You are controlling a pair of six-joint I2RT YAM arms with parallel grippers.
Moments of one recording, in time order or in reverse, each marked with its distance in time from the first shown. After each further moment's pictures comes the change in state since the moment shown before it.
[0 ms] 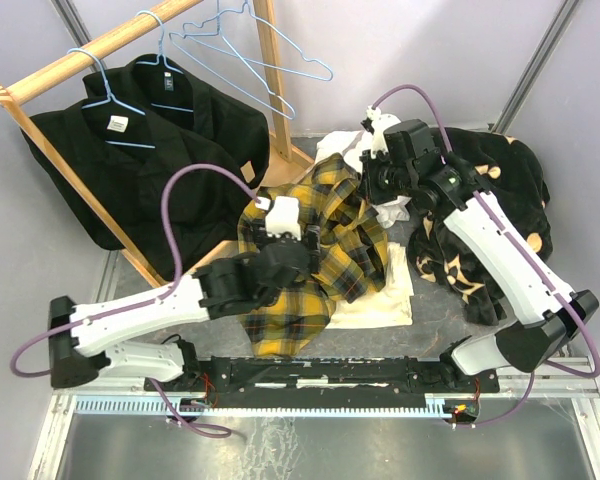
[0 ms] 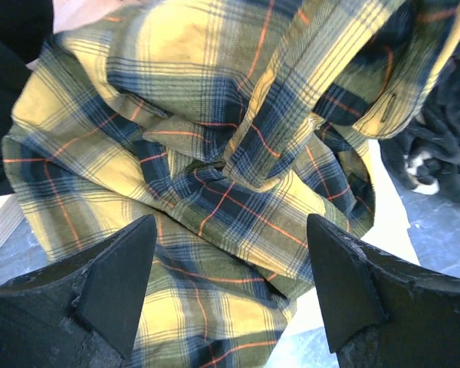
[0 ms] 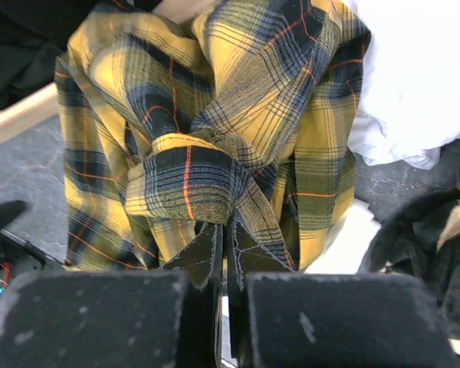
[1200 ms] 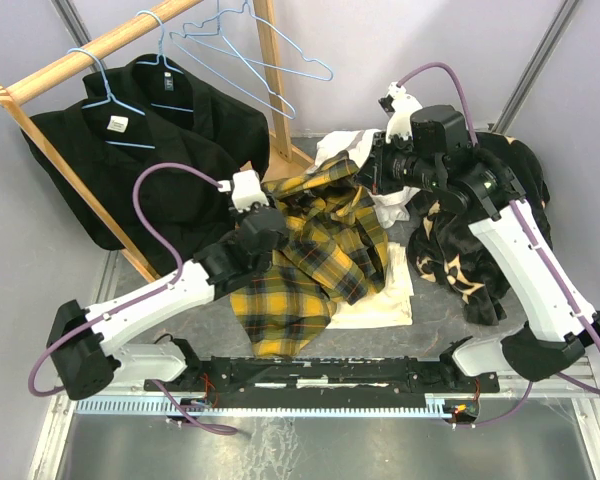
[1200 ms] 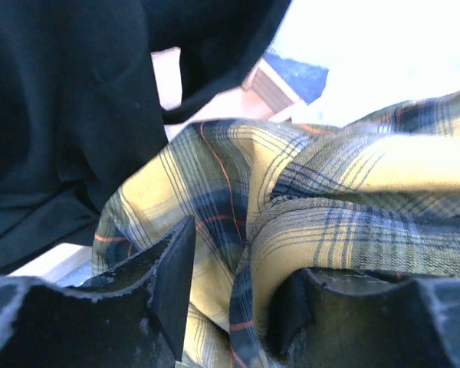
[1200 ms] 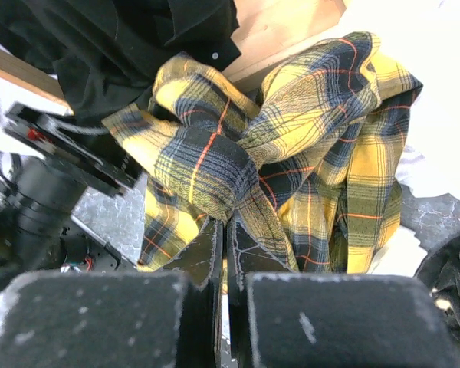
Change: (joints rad) left arm 0.288 0.101 -0.147 0.367 -0.142 0.038; right arm 0.000 -0.039 0.182 -0.034 -0.102 0.104
